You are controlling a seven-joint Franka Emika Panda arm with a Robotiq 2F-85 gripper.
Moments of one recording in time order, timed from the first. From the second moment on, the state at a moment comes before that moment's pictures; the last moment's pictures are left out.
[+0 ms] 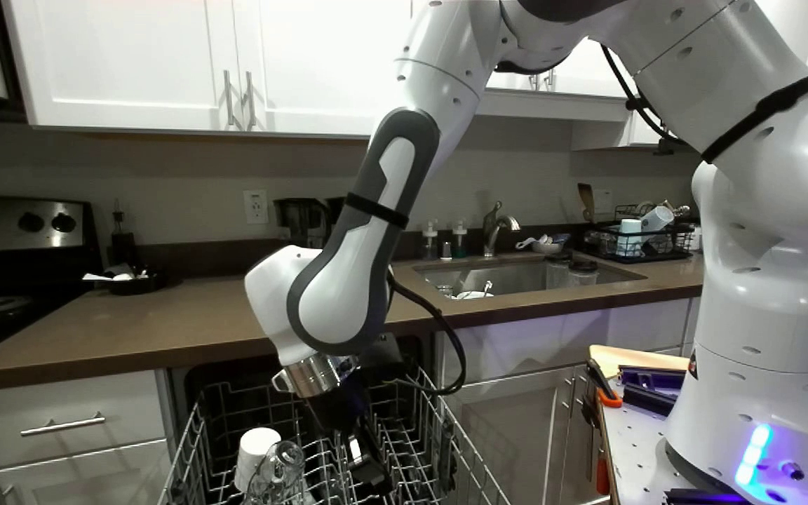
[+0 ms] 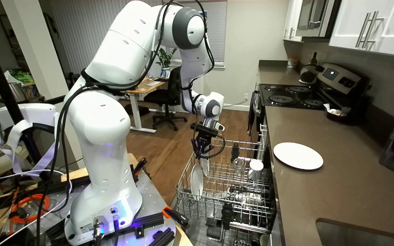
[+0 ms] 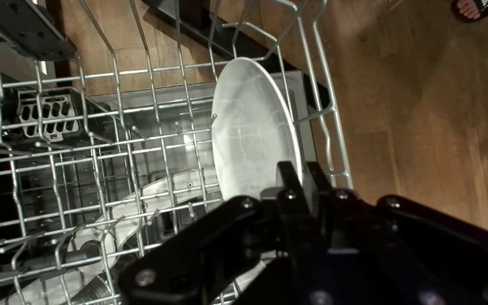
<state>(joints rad) 0.12 0.66 0.17 -2.09 -0.10 2.32 -0.19</state>
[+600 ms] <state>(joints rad) 0.13 0.66 0.16 -2.06 -0.10 2.32 -0.19</state>
